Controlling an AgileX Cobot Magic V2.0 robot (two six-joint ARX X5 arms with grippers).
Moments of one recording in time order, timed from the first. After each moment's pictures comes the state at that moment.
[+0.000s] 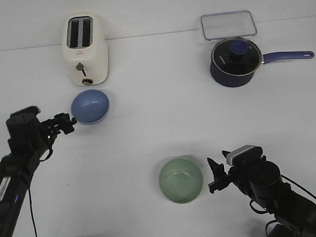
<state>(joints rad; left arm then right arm) -0.01 1.29 1.06 -0.25 0.08 -0.30 0.67 0.64 0.64 -0.50 0.11 0.35</state>
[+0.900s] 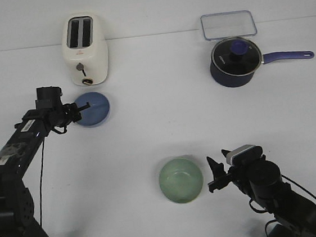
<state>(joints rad) -0.01 1.85 1.39 -0.35 0.08 -0.28 0.67 0.64 0.64 -0.48 0.11 0.35</state>
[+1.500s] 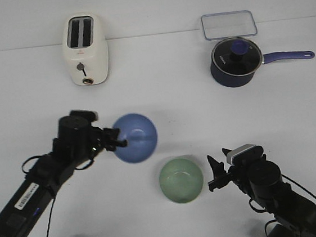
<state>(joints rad) -0.47 1.24 1.08 -0.37 0.16 -0.30 0.67 0.64 0.64 -0.47 0.13 0.35</state>
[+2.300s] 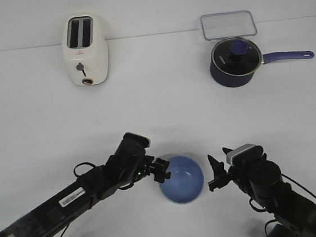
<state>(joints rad) -0.83 1.38 1.01 -0.25 0.07 -0.43 0.67 0.64 0.64 -0.47 0.13 0.32</state>
